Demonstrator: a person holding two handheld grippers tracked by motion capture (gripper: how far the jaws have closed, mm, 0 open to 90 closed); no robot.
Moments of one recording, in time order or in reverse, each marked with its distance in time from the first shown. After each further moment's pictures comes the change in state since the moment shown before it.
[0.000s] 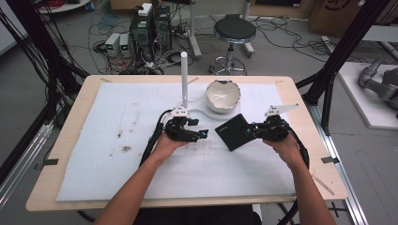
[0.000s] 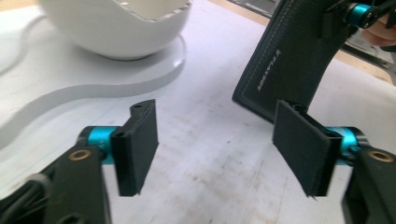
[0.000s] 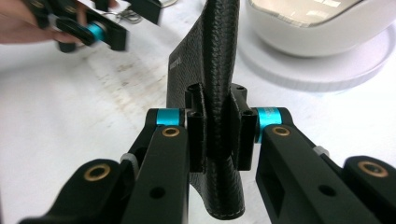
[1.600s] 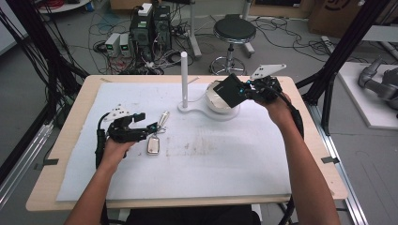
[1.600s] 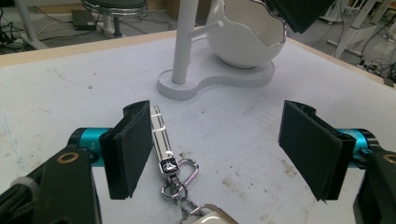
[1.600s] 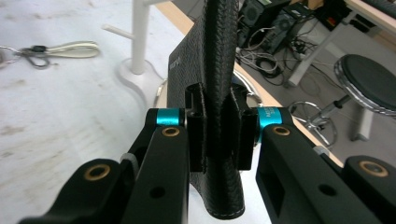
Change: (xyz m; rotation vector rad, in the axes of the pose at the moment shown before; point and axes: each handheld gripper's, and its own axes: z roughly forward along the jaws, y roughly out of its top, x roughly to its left) left arm 0.047 -0.036 -0.133 -0.155 0.227 -0.059; right arm -0.010 0.119 0.004 -0.007 -0.302 -0.293
